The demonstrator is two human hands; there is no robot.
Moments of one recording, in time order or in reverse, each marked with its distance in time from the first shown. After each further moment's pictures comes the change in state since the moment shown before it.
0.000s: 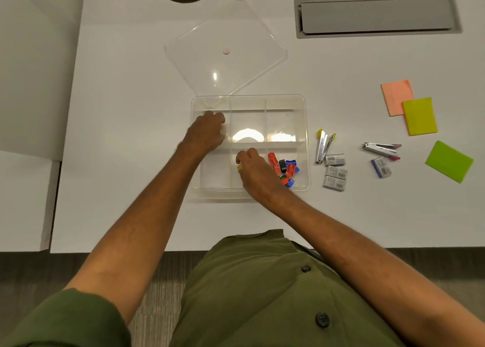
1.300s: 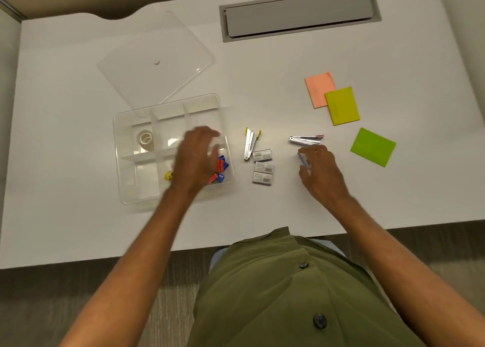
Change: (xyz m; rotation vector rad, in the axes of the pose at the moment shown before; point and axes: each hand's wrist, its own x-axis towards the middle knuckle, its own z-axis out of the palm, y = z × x) left_hand -0.072 0.184 0.050 -0.125 0.425 0.276; right_hand -0.139 0.276 -0.118 0.023 0.318 0.247
